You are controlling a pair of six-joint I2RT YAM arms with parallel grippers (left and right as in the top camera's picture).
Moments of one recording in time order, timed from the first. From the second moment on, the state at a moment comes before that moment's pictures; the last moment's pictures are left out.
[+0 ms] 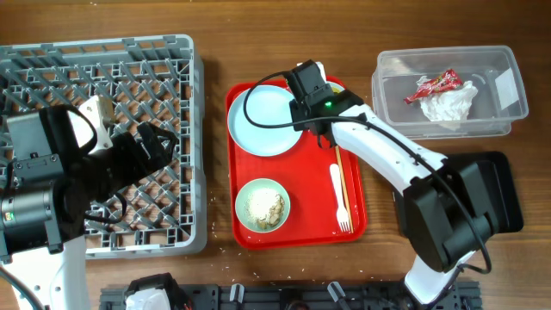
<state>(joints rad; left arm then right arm) 0.19 1.06 1.37 -1.31 0.39 -0.34 0.55 1.89 1.33 -0.53 0.27 0.29</state>
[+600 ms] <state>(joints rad) 0.19 1.06 1.37 -1.31 0.39 -0.34 0.55 1.62 1.33 -0.51 -0.08 0.34</state>
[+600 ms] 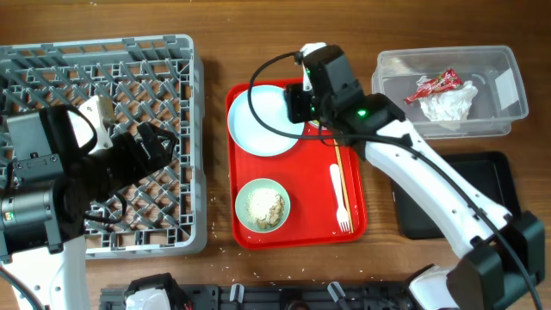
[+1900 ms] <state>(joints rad) 0.19 1.06 1.37 -1.31 0.39 -0.34 1.05 1.77 1.33 -0.81 -0.16 1.11</state>
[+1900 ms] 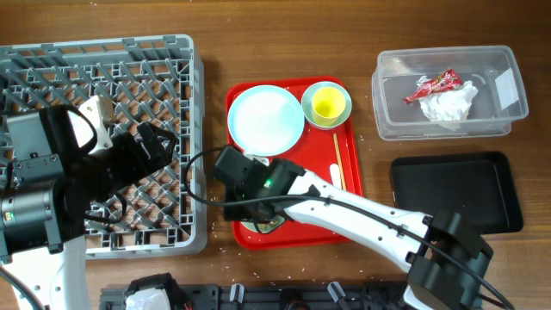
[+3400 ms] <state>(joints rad) 0.19 1.06 1.37 -1.31 0.39 -0.34 1.05 1.91 1.32 -0.69 -0.11 0.96</state>
